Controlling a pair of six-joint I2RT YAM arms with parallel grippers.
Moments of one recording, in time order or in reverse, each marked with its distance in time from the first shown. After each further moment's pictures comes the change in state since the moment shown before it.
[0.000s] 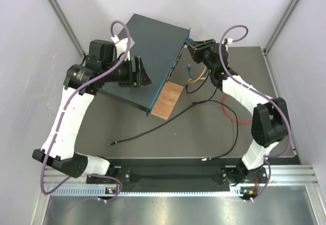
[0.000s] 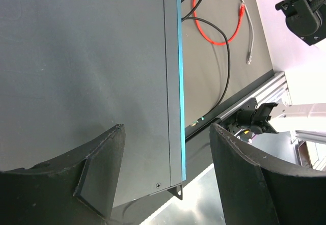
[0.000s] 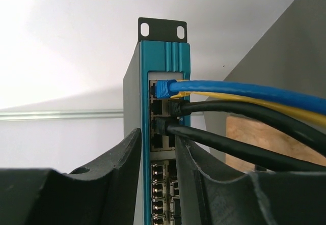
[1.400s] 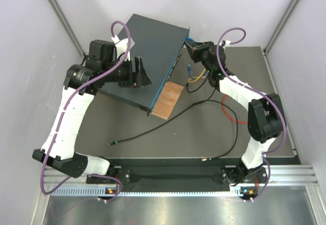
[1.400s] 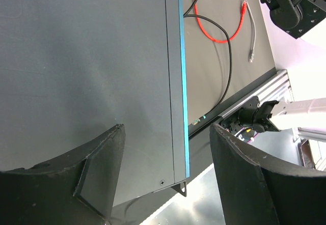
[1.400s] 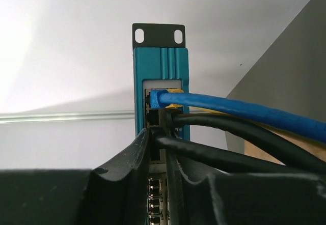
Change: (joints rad) left arm 0.000 0.000 0.000 -0.010 -0.001 0.011; right arm -0.002 0.066 -0.010 0.135 -0.023 0.085
